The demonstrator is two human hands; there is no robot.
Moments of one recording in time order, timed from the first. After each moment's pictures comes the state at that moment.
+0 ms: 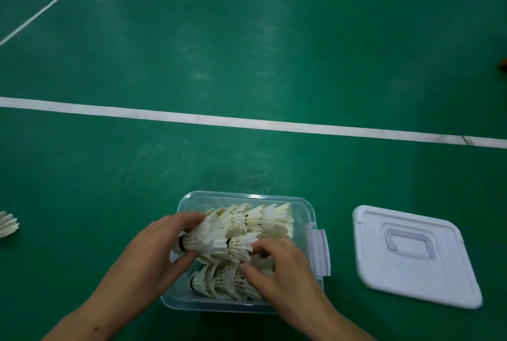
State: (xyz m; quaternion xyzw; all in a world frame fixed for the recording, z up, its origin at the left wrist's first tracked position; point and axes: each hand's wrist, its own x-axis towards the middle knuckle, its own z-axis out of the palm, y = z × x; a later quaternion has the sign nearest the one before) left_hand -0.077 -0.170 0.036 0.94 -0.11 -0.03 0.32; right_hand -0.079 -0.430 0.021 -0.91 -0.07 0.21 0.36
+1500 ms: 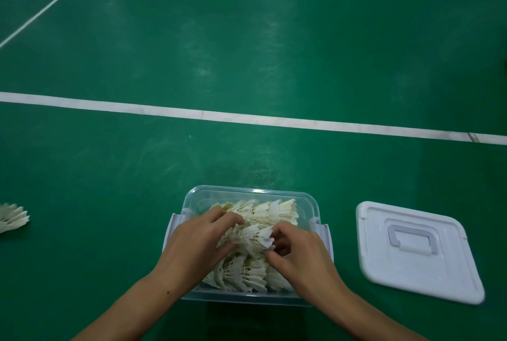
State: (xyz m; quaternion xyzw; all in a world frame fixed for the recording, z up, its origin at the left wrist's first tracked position) left_hand -0.054 -0.215 0.004 0.96 -0.16 -0.08 0.21; right_hand -0.064 -0.452 0.001 -0.91 -0.06 0.17 0.37
